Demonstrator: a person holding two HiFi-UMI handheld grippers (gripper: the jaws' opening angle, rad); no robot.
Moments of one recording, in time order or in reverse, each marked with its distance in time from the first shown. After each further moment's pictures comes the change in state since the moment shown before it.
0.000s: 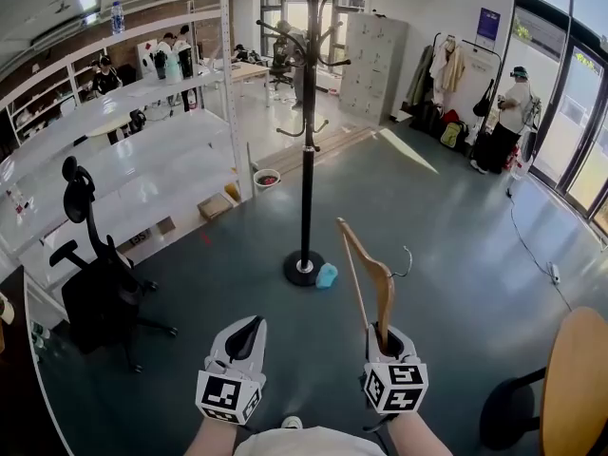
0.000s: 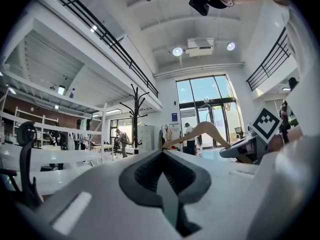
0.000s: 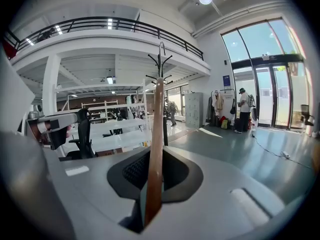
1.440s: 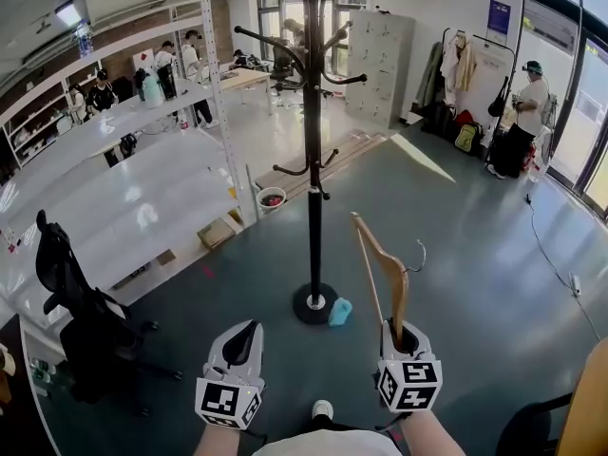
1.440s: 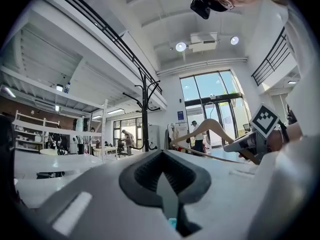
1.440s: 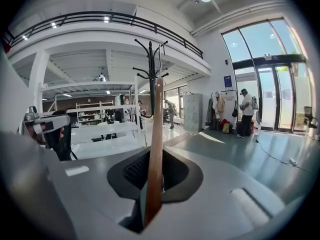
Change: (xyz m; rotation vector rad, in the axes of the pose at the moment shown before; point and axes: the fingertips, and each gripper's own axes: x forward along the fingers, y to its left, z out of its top) left arm 0.224 0.137 -0.025 0.020 -0.004 0.044; right arm 0.248 -0.071 0.084 -0.006 -0.022 -0.025
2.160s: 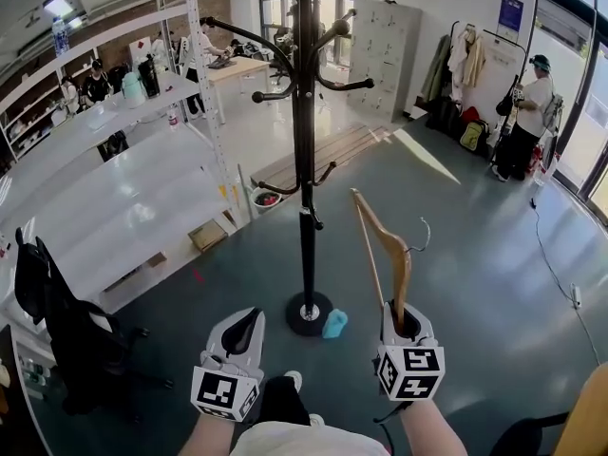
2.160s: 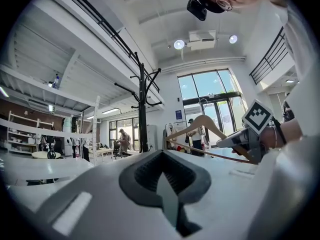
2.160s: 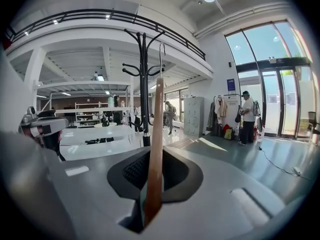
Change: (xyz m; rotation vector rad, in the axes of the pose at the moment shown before) left arm 0.157 0.035 0.001 0.022 -0.003 -0.039; right arm 0.146 -0.055 0.069 -0.027 -0.031 -0.002
